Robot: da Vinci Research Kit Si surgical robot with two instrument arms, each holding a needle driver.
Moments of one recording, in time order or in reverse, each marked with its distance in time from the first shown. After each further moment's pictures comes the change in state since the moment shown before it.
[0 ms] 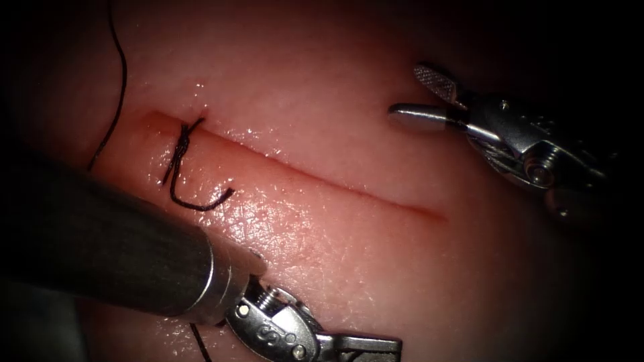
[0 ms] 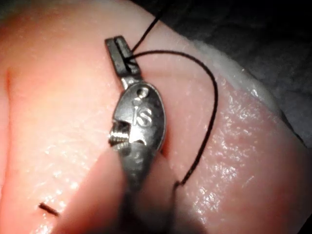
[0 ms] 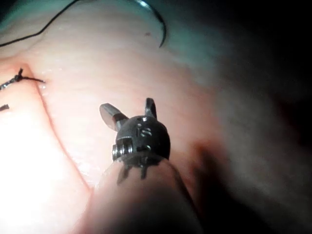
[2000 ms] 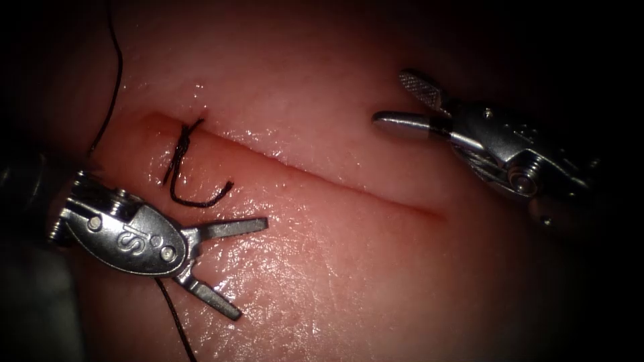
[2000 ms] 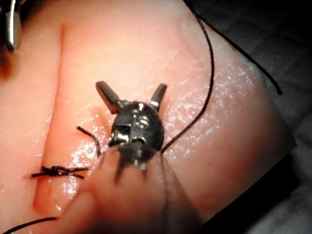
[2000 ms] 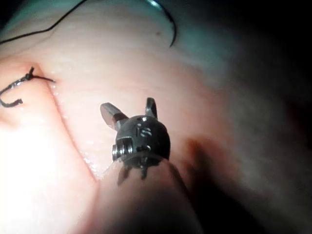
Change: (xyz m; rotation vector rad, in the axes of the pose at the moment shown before) right arm 0.000 -0.001 0.001 0.005 0.008 -0.010; left arm 0.009 -0.008 -0.012 -0.124 -0.406 0.034
